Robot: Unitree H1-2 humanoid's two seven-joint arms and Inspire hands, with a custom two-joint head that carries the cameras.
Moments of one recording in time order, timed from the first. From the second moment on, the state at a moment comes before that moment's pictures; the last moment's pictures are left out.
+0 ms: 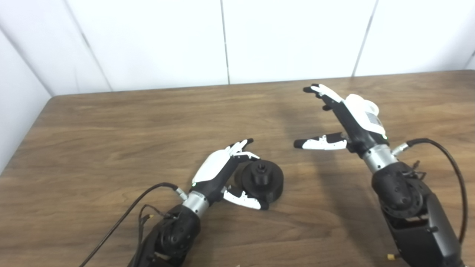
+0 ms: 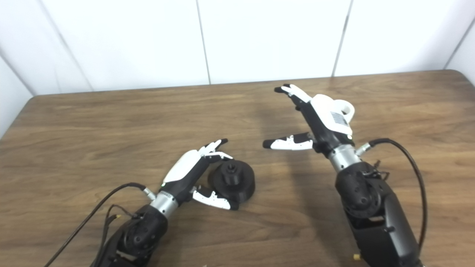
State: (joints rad) left arm -0.17 0.19 -0.39 -0.01 0.55 0.01 -0.12; right arm -0.27 -0.28 0.15 -0.24 -0.65 0.14 0.15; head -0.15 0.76
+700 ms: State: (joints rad) left arm -0.16 0.21 -0.37 -0.01 0.55 -0.02 -0.14; right arm -0.27 -0.42 -0.01 -0.26 -0.75 0.23 0.14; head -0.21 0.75
